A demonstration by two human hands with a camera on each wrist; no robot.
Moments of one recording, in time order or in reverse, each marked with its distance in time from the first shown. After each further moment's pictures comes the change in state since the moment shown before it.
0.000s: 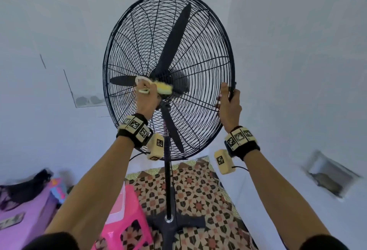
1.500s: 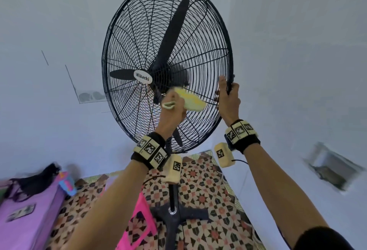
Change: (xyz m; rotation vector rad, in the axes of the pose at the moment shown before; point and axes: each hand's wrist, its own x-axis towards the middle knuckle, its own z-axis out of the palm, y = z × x) left_hand -0.095 -0.001 0.055 -0.010 -0.268 0.046; right_hand 0.007 0.008 -0.009 0.006 -0.068 0.016
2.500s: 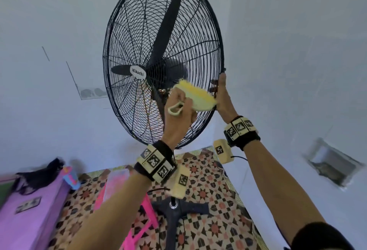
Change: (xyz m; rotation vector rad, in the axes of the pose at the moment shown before) left_hand -0.037 0.016 0.039 0.000 0.104 0.147; right_hand 0.020 0.031 0.001 0.072 -0.361 0.103
